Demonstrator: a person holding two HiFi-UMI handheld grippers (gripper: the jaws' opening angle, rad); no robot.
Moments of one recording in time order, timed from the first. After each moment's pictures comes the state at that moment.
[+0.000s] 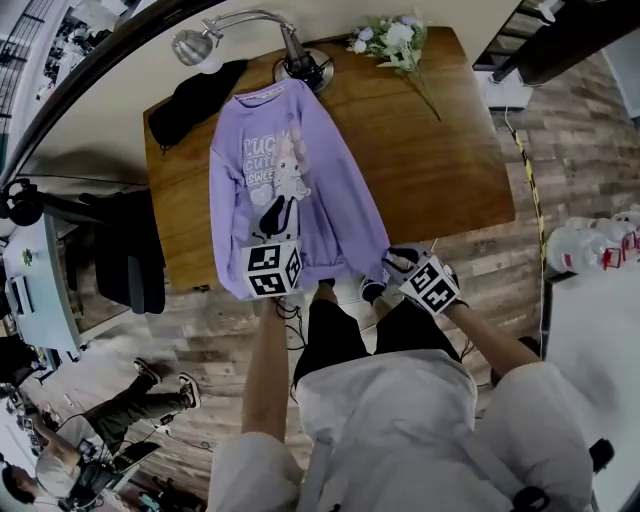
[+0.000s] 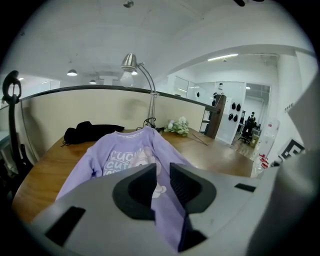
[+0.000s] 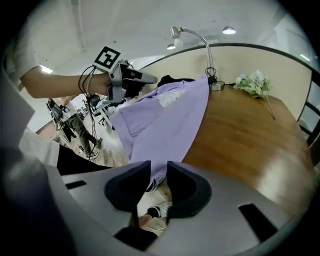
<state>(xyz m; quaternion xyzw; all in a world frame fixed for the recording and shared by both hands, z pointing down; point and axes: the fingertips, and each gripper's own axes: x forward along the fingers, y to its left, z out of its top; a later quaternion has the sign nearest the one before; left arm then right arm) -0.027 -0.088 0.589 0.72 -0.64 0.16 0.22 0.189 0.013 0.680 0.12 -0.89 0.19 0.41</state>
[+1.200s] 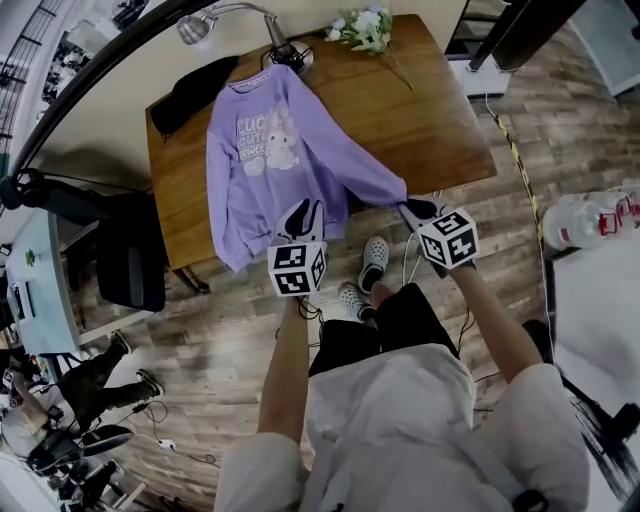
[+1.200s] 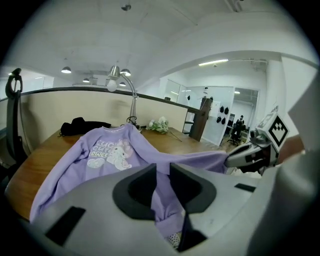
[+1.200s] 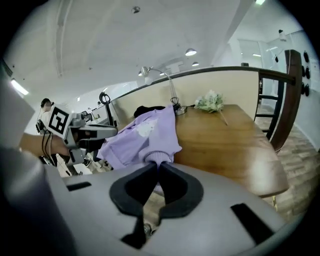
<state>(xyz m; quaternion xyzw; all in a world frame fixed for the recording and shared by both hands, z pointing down) 0.065 0.012 0.576 0.75 -0.60 0.14 0.22 0.243 -0.004 0.600 0.29 -0.88 0.24 0.29</state>
